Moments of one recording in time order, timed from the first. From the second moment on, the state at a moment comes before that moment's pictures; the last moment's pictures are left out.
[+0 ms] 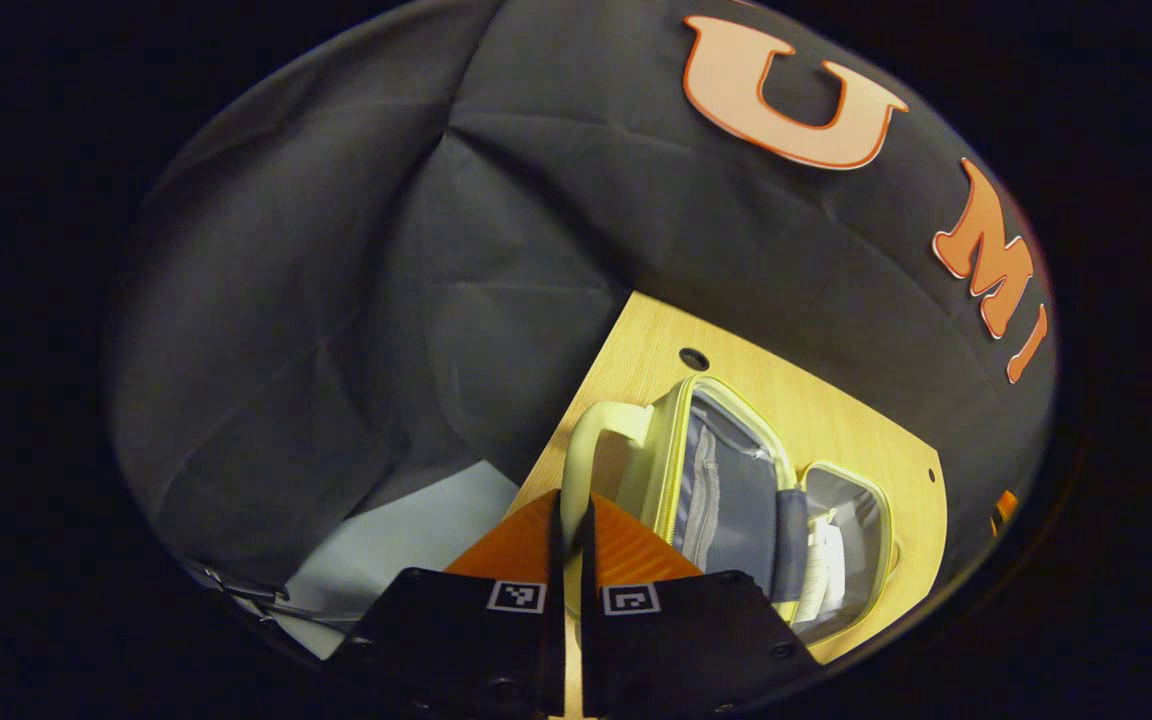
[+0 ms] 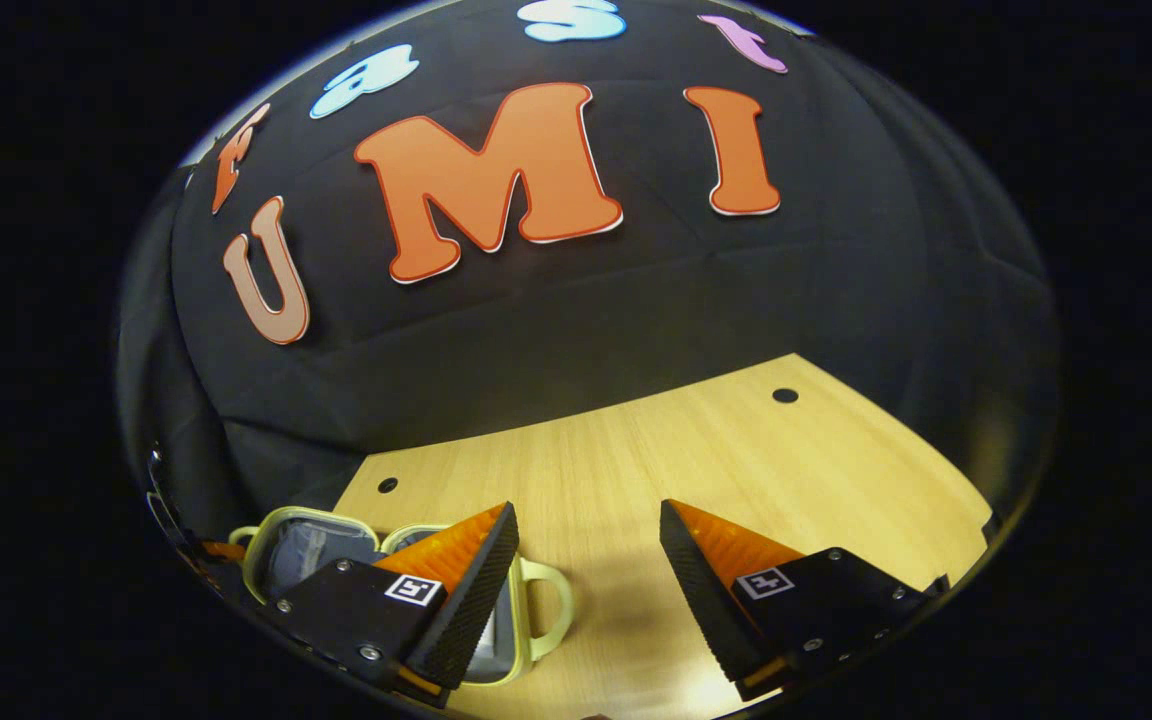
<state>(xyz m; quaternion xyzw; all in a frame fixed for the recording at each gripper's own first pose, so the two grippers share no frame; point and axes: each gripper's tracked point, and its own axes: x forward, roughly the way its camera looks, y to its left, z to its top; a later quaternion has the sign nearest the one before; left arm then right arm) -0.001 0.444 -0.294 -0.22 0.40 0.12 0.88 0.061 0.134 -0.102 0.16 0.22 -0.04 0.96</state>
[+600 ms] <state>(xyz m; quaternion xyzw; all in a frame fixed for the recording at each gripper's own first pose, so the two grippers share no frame) 0.014 0.331 -0.144 -0.15 0.30 0.07 0.94 0.057 0.088 -0.068 0.08 0.13 0.01 0.99</state>
